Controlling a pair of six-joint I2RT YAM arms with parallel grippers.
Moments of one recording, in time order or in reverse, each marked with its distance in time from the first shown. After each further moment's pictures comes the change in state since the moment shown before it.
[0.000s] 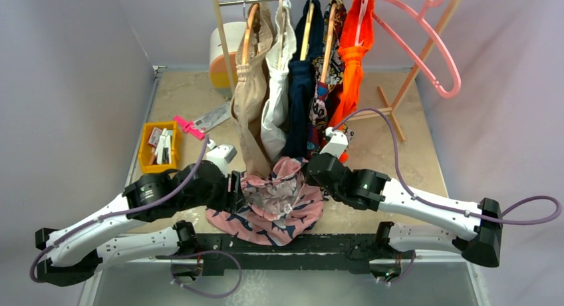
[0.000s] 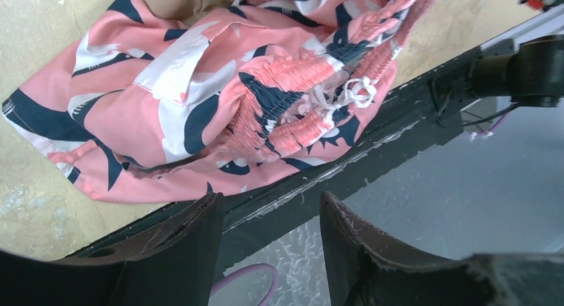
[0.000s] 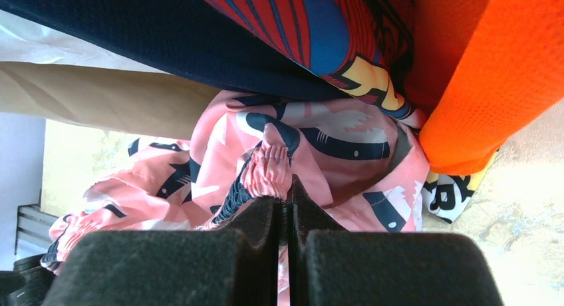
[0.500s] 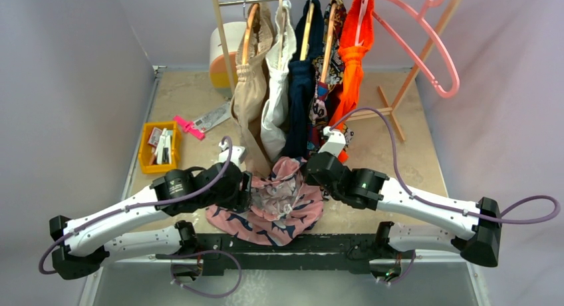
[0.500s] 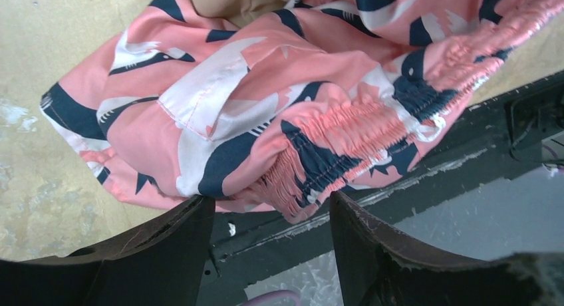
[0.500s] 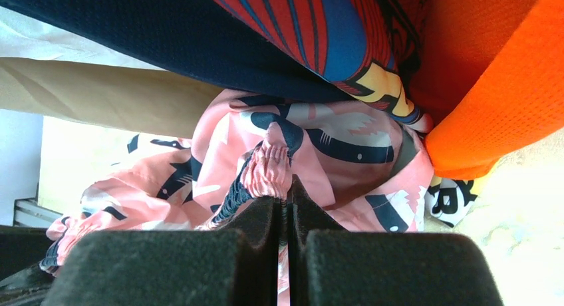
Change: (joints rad) left arm 0.000 0.113 -0.085 0.045 -0.076 -0.016; right arm -0.015 0.019 0.000 0.023 -0.026 -0.030
